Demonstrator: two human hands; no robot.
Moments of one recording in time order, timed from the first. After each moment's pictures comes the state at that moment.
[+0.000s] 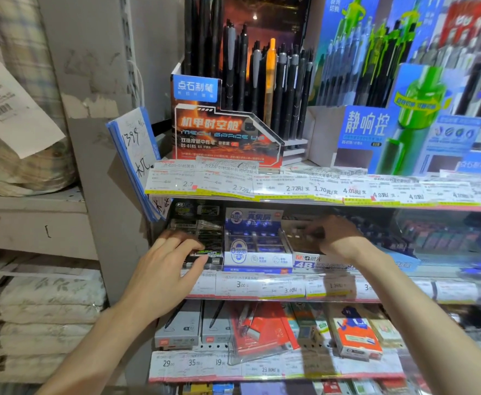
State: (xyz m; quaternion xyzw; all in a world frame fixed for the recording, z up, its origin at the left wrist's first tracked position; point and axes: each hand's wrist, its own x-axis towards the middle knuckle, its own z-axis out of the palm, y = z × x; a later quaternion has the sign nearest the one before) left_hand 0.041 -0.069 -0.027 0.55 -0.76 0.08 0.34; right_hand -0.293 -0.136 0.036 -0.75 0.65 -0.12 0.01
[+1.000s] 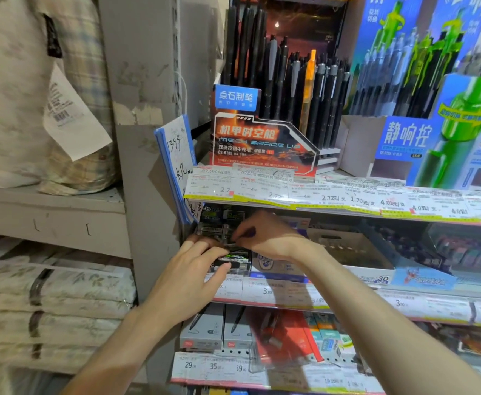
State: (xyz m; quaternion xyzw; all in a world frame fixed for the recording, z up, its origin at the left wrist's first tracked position) left_hand 0.051 -0.066 -0.028 0.53 -0.77 0.07 0.34; right_hand -0.130 -0.136 0.052 -0.86 0.47 -0.16 0.13
